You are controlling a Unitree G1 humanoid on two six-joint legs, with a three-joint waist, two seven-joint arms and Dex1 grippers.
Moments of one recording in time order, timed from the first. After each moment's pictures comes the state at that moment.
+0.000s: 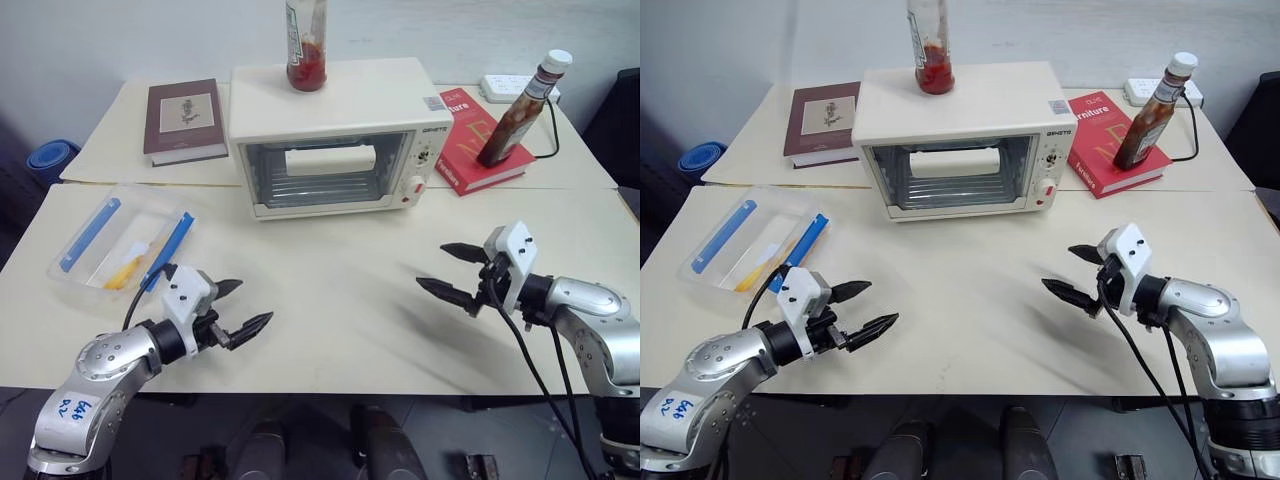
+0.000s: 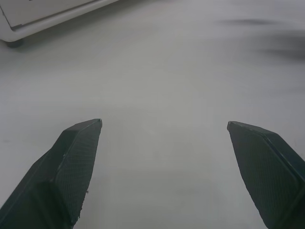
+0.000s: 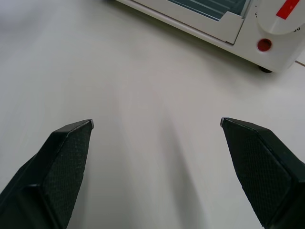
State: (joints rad) left arm 0.07 0.61 0.19 -0.56 -0.48 0.62 -0.59; right arm -0.24 -0.73 -0.16 -0.19 0.45 0.50 0.90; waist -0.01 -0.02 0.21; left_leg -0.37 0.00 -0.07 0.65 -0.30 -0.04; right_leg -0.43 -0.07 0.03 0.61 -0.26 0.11
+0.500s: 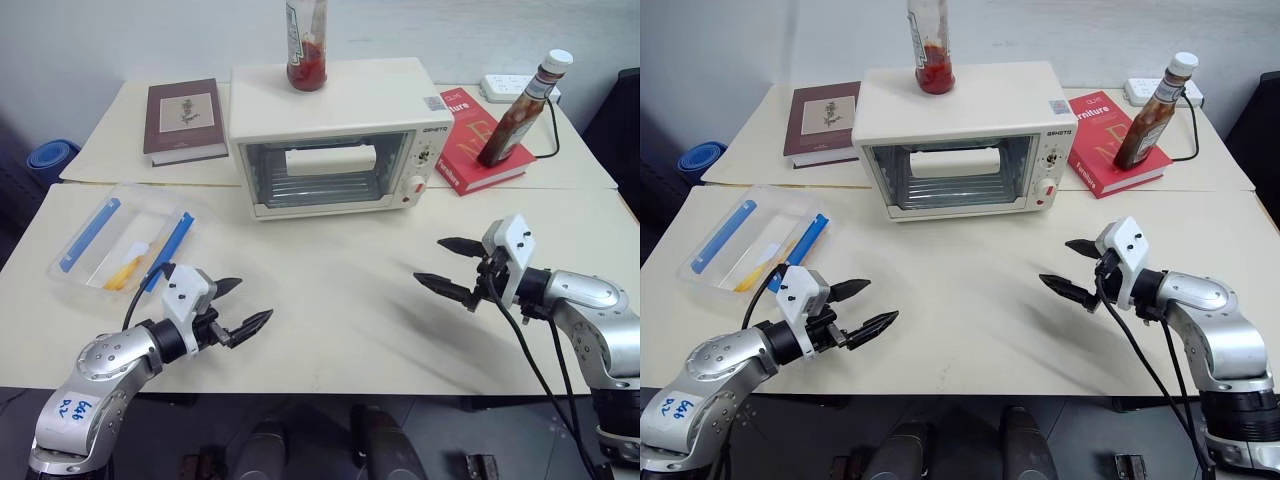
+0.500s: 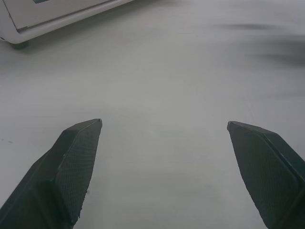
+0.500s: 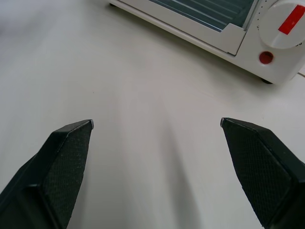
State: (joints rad) left arm 0.07 0.60 0.20 -0.56 -0.51 0.64 -0.58; right arm -0.28 -0.73 -0.13 -0.16 0.44 0.50 0.91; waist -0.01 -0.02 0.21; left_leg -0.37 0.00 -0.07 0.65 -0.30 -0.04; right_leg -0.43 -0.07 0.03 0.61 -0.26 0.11
